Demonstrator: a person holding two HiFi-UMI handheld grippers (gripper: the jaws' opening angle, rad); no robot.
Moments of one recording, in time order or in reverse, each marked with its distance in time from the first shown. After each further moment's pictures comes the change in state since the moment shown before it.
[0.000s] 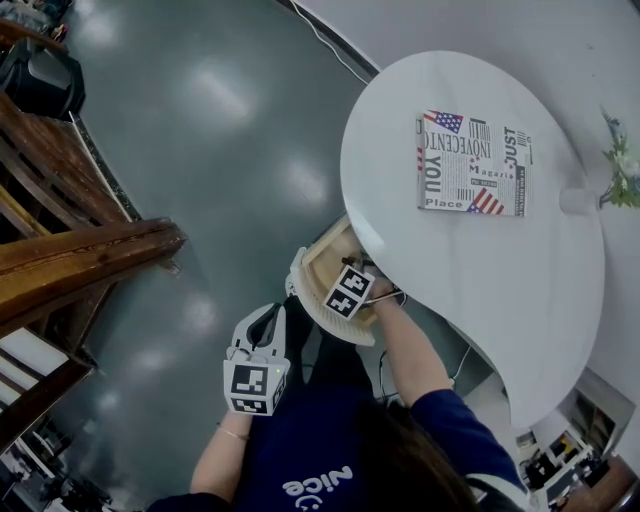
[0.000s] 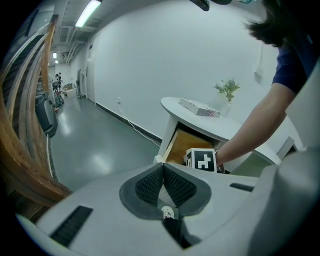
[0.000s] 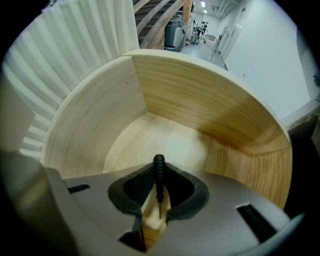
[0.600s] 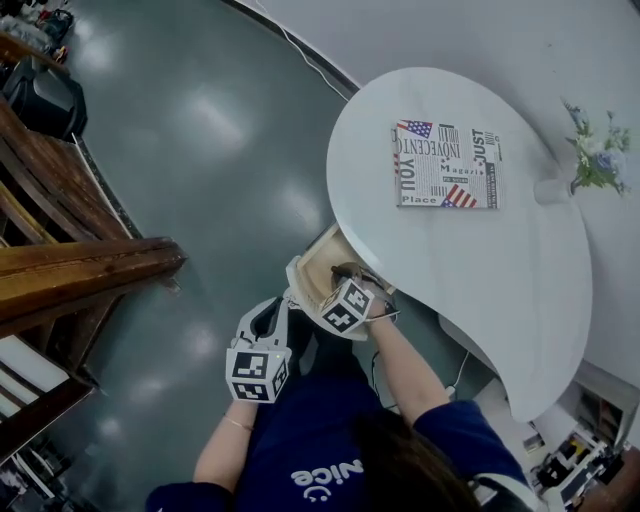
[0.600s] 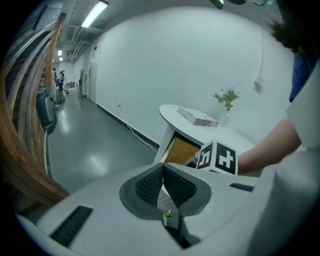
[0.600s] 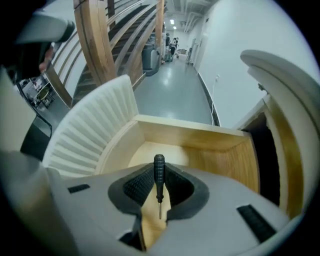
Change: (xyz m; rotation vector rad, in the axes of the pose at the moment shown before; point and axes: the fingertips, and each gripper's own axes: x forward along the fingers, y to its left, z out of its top) left arm -0.004 -0.012 0.020 -0.056 -0.058 -0.023; right arm -0.080 -0.003 0.020 0.235 -0.191 -0.085
